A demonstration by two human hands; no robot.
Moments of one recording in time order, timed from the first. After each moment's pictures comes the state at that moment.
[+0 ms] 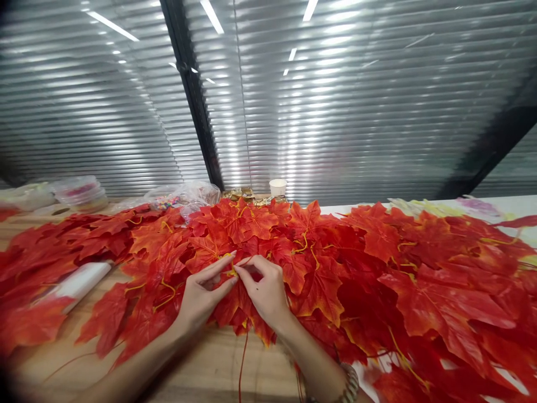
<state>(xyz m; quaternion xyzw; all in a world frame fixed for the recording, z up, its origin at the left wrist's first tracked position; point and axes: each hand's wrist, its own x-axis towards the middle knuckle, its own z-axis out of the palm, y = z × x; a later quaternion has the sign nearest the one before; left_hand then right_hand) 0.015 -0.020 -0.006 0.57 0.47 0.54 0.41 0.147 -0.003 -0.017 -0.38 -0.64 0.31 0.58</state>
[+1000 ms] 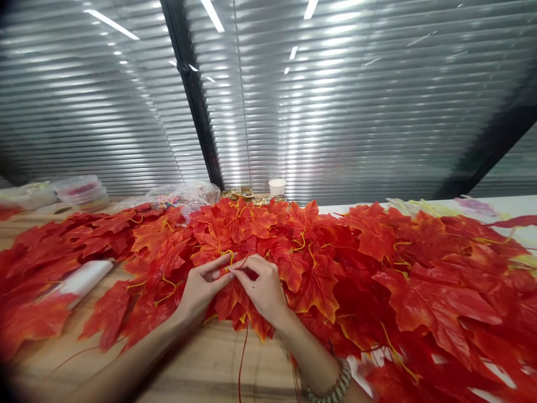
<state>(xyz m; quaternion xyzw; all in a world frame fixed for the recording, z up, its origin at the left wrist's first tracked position) 0.011 -0.014 -0.010 0.47 0.49 0.51 0.53 0.150 -0.003 -0.013 -0.35 -0.69 0.29 0.57</state>
